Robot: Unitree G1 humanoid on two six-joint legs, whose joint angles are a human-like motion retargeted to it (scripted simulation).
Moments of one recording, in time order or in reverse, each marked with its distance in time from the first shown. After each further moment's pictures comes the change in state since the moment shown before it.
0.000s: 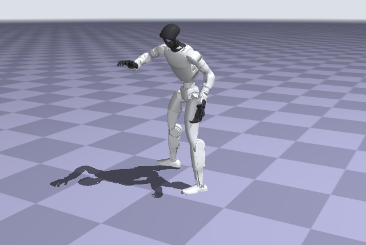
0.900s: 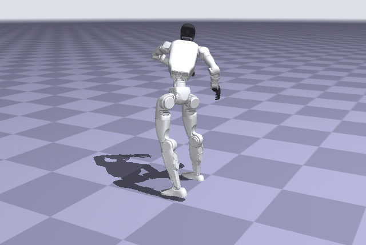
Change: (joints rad) left arm -1.693 0.459 -1.305 -0.236 1.809 0.101 0.203; right arm 0.643 0.505 -0.149 0.171 0.887 -0.221 0.288; waist -1.101 0.338 0.003; left_leg 0.107 -0.123 0.479 0.207 -0.115 0.030; right_leg -0.097 0.201 0.848 -0.203 -0.070 0.038
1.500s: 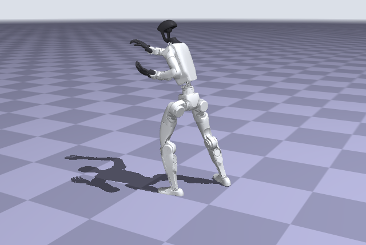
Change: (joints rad) left arm 1.928 -0.363 1.296 -0.716 -1.352 -0.100 -0.294; right arm -1.546 -0.502 0.798 0.386 -0.918 0.324 -0.161; waist 1.100 -0.215 -0.244; left_leg -0.265 0.144 0.012 0.197 -0.023 -0.019; right_leg 0.248 -0.135 -0.551 0.169 -0.131 -0.050
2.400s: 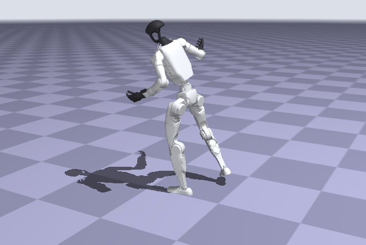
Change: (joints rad) left arm -0.082 0.043 0.015 0.548 0.228 0.004 0.333; right arm 1.655 0.489 -1.481 -0.202 1.926 -0.515 0.324; waist -0.396 -0.175 -0.003; left_leg 0.130 -0.065 -0.192 -0.195 0.012 -0.017; right_leg -0.072 -0.095 -0.280 0.494 0.225 -0.099
